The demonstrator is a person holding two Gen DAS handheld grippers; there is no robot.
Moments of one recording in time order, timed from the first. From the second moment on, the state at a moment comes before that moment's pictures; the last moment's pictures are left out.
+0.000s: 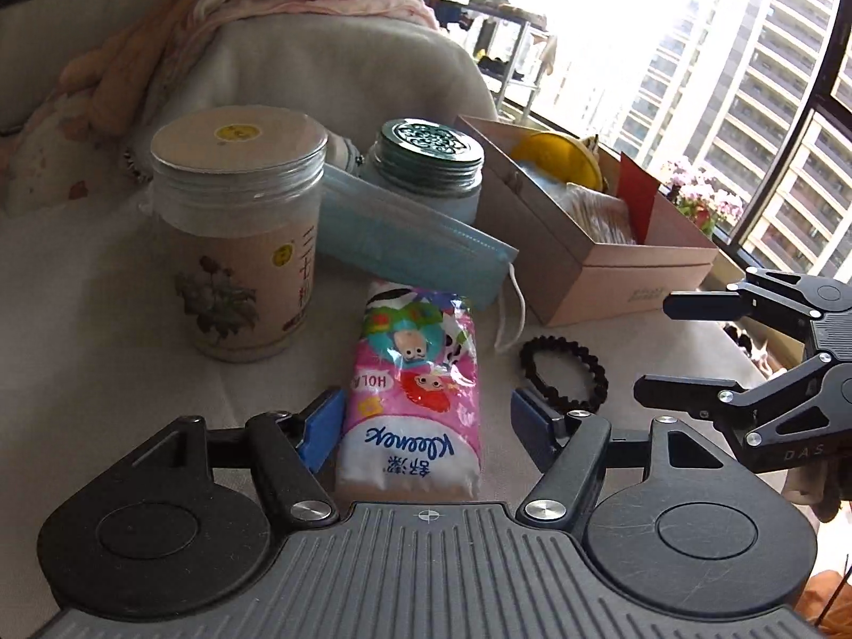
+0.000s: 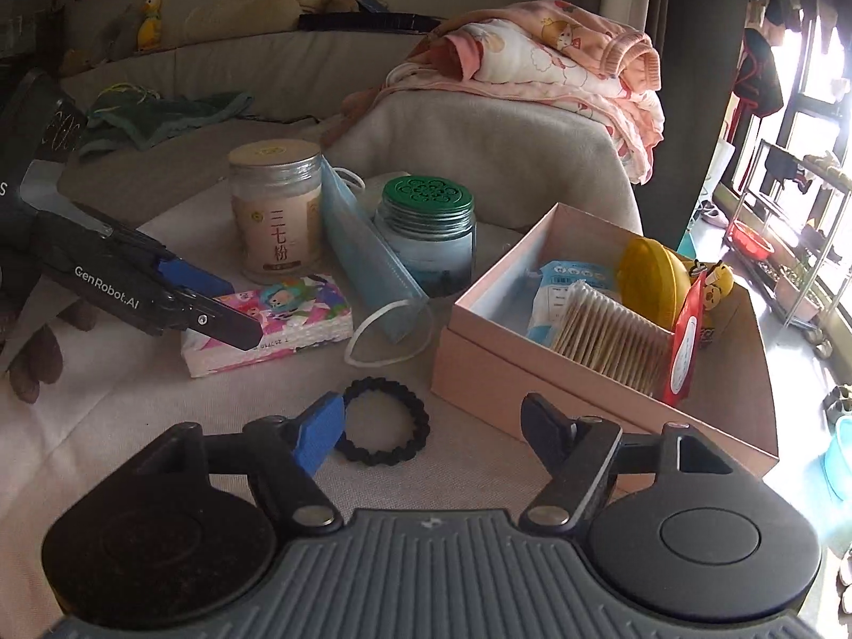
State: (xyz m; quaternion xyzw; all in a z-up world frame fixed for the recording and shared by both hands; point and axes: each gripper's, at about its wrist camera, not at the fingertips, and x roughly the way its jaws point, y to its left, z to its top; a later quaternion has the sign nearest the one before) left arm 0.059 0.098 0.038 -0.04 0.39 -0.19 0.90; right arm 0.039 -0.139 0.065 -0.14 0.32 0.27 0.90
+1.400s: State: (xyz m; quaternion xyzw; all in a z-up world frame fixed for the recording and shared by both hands) left arm 0.026 0.066 0.014 0.01 0.33 -0.11 0.94; right arm 0.046 -0.124 0.038 -0.08 0.36 0.28 0.89
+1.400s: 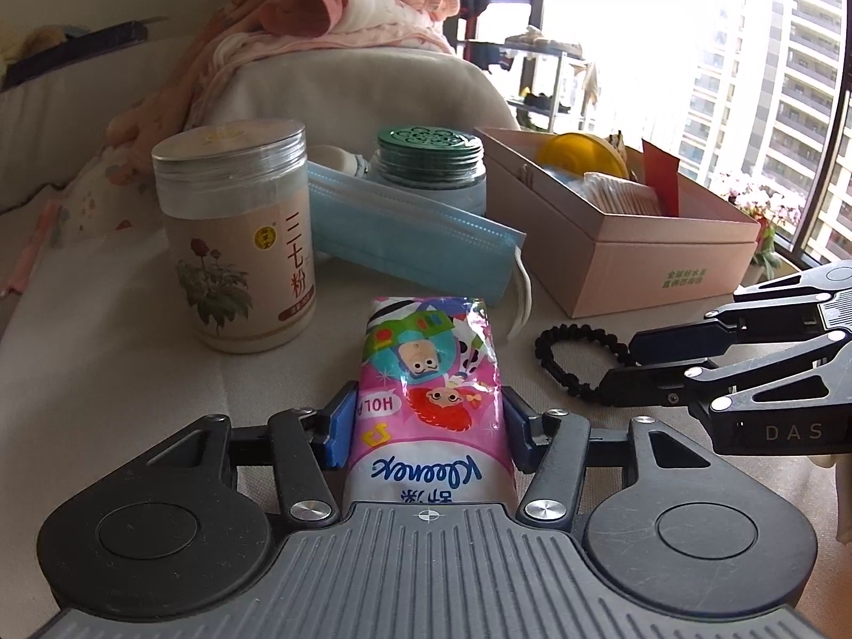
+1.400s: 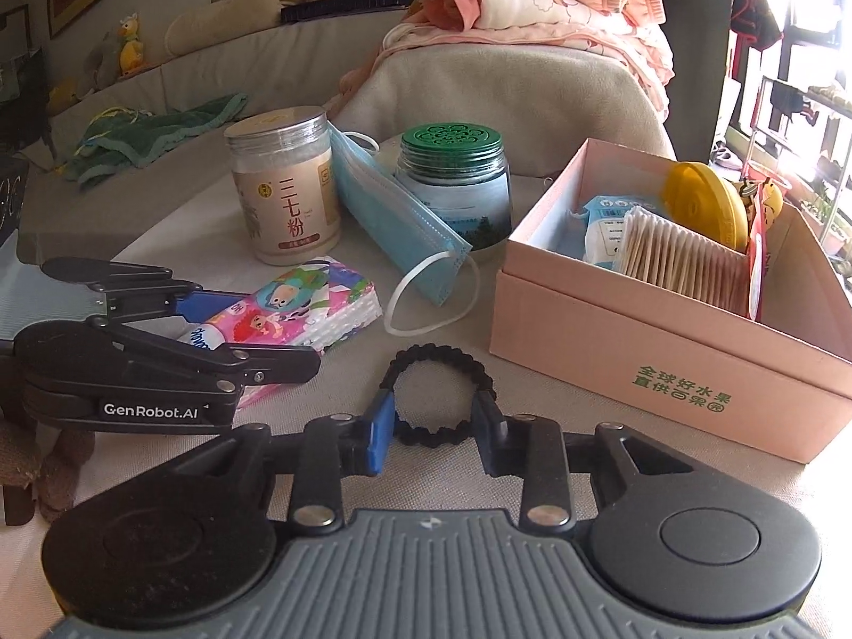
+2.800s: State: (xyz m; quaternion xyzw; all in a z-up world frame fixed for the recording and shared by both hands) left arm 0.025 0.063 0.014 0.01 0.33 -0.11 0.94; right arm 0.033 -0.134 0.043 -0.10 0.35 0.25 0.90
